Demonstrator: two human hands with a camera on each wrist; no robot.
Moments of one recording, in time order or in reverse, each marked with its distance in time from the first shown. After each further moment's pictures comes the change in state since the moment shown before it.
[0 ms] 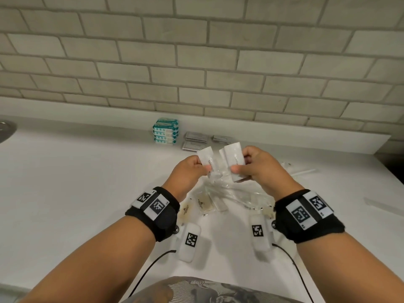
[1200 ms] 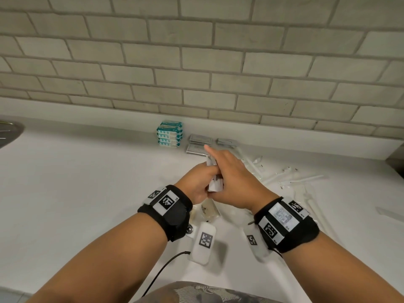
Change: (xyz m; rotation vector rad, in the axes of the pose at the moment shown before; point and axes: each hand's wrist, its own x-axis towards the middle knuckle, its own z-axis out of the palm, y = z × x) left_hand 0.004 0.022 0.022 -0.424 -0.214 -0.176; right_hand 0.006 0.002 0.045 -0.761 -0.130 -0.491
